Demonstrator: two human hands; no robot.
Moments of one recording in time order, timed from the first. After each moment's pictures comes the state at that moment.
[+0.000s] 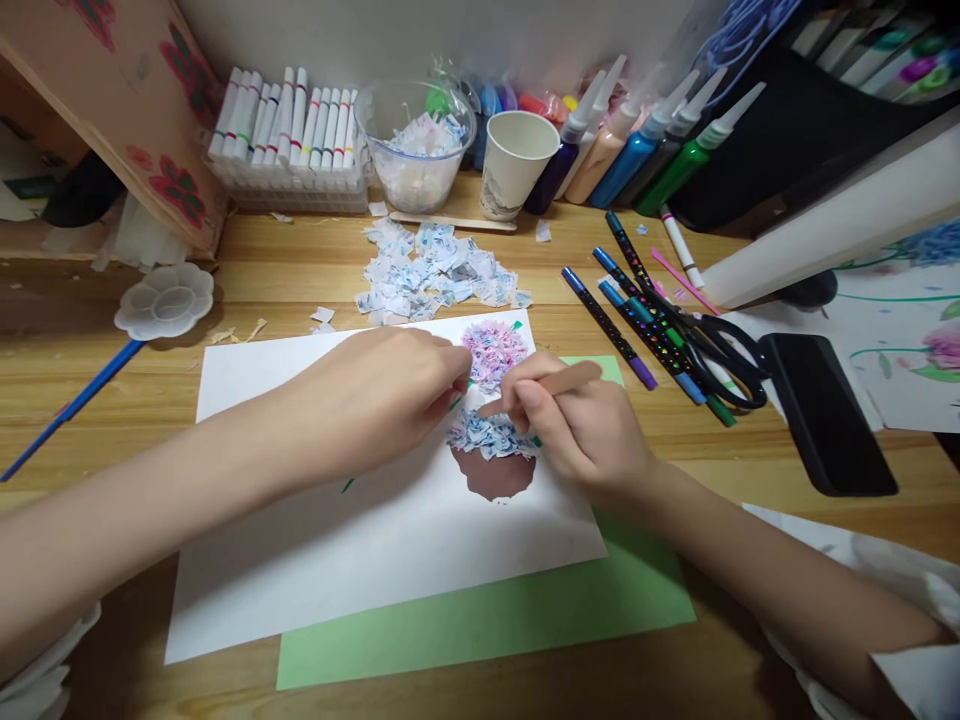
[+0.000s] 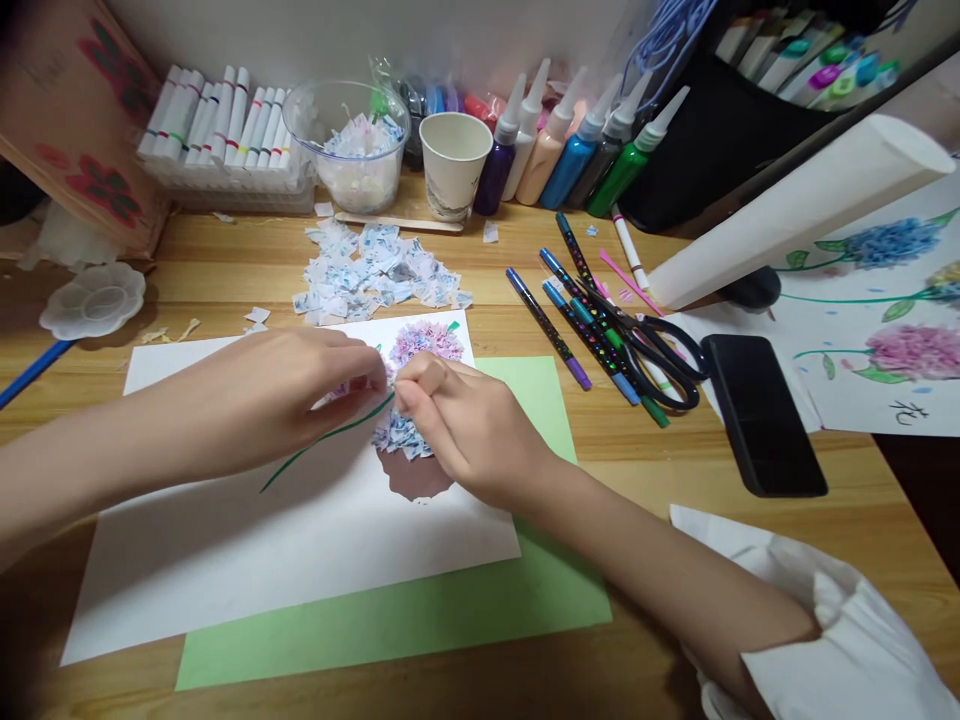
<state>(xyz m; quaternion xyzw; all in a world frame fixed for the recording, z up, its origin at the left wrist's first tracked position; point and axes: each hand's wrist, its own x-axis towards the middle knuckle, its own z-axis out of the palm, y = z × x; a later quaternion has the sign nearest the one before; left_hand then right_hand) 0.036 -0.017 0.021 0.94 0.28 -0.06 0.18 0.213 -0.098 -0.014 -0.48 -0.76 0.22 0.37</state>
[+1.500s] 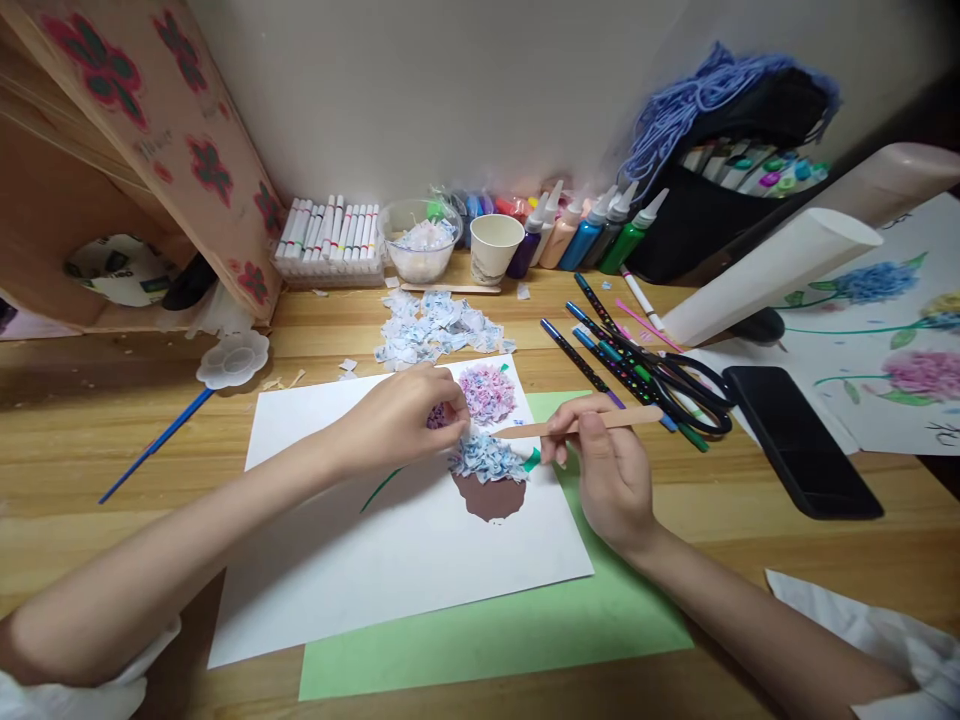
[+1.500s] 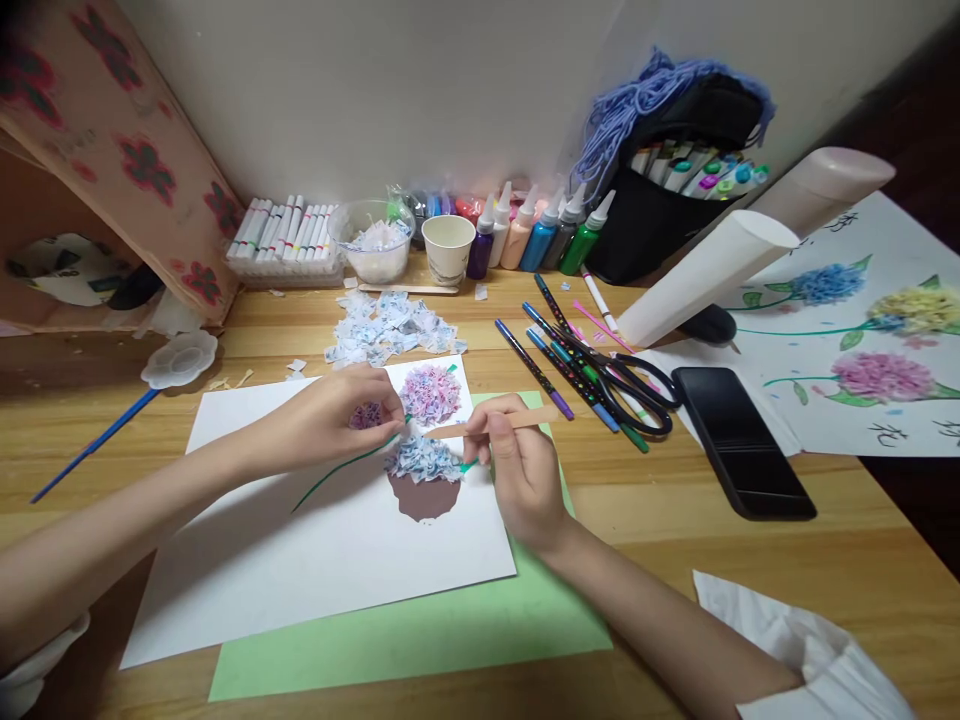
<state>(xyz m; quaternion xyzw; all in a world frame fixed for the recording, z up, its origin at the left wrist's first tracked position) 0.035 -0.017 0.008 0.93 0.26 0.06 0.27 0.223 -0.129 -0.039 -0.50 -0.51 0.34 0.61</state>
